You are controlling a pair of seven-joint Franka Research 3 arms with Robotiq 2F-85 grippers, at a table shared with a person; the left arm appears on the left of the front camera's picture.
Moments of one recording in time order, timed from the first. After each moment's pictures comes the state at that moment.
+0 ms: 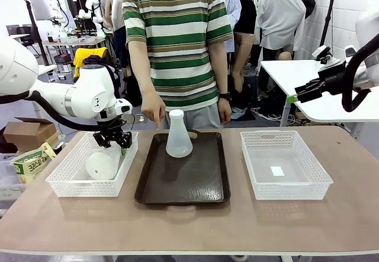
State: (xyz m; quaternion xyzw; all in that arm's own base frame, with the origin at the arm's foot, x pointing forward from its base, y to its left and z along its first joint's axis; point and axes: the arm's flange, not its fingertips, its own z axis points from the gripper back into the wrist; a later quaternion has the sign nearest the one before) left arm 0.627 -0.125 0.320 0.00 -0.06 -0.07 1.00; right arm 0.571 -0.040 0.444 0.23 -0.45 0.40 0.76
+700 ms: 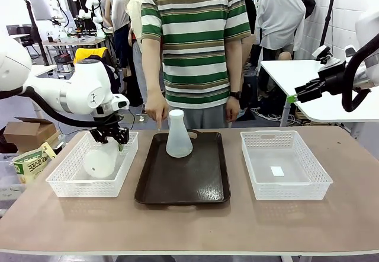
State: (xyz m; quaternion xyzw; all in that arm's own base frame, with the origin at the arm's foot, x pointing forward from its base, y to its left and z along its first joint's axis) left arm 0.621 -0.115 0.348 0.01 -0.08 -0.07 0.99; right arm 0.571 -0.040 0.444 0.23 -0.45 0.40 0.76
